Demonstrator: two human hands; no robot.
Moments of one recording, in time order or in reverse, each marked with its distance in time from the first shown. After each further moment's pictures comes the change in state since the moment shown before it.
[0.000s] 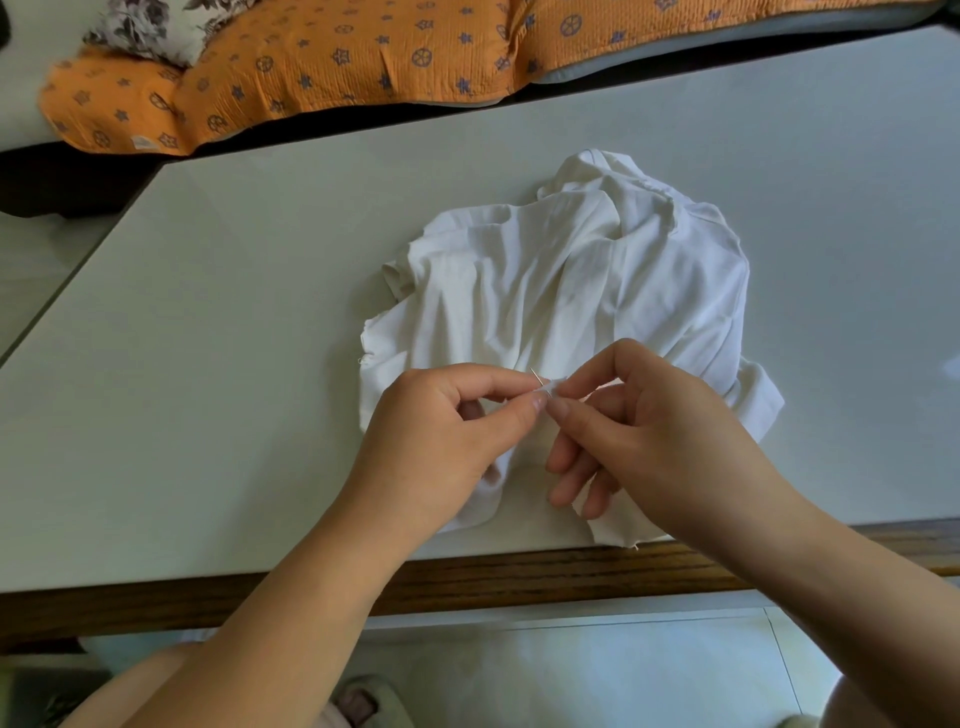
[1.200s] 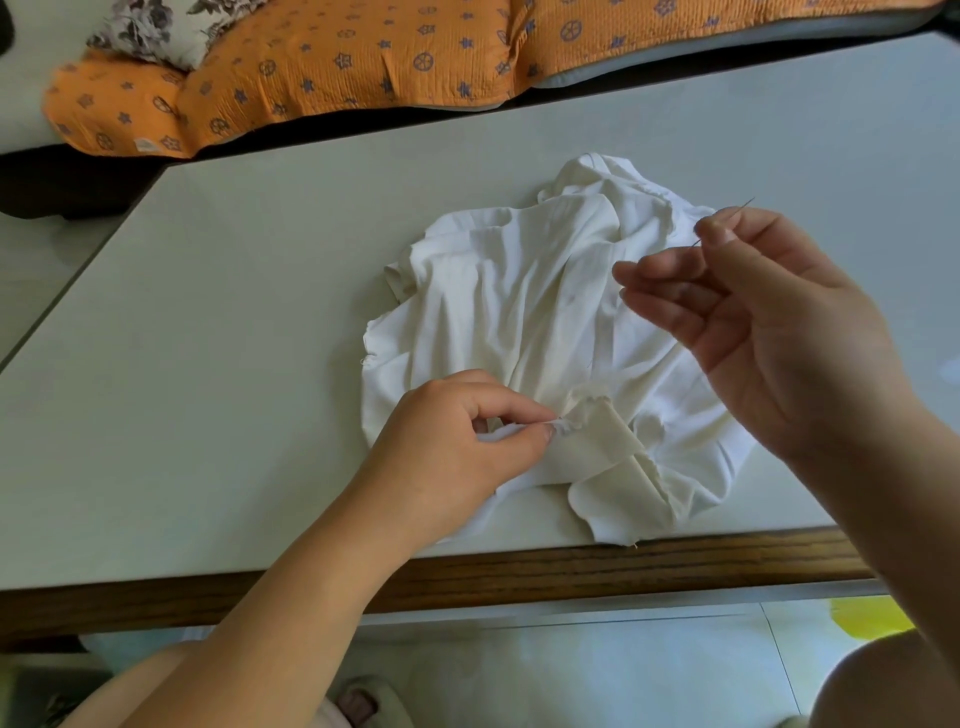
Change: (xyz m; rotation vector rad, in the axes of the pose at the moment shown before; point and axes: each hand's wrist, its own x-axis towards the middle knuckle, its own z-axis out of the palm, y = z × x) left_hand -0.001 0.001 -0.001 0.154 -0.117 0.006; right_hand 0.030 -0.012 -0.048 0.746 0.180 -0.246
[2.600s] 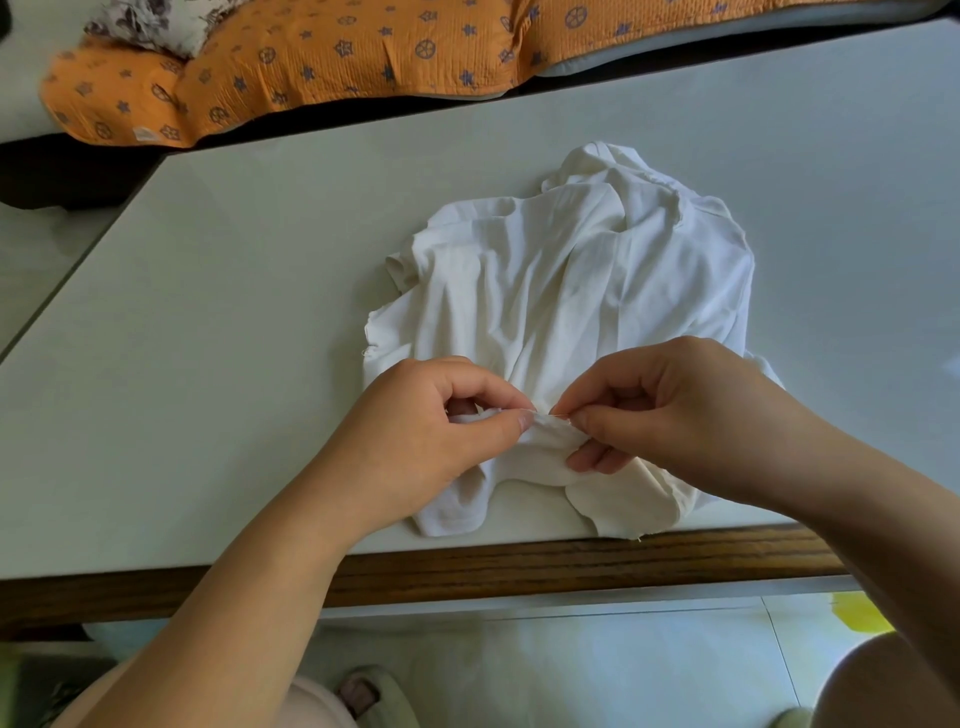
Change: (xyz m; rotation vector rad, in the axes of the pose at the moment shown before) left_hand -0.001 0.000 -0.020 -0.039 -0.057 -0.048; right_hand -0.027 0.009 0.015 -0.995 -0.399 0.298
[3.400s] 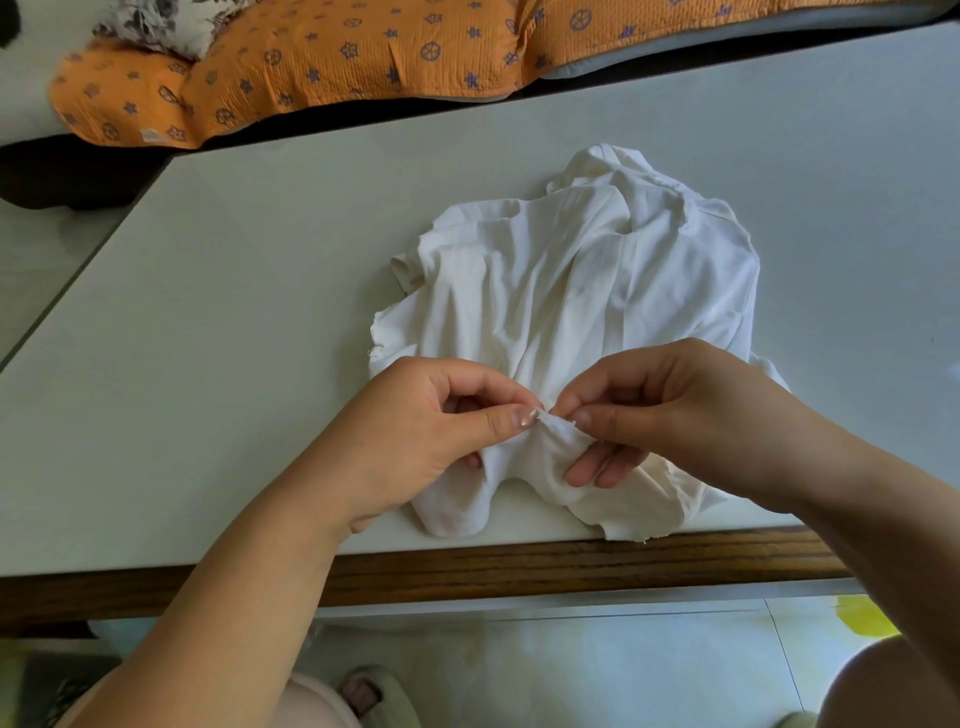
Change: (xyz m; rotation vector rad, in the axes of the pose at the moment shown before) left_hand 0.002 -0.003 -0.006 -0.205 -0.118 -0.052; right_hand 0.002 0.001 0.000 0.253 -0.090 0.016
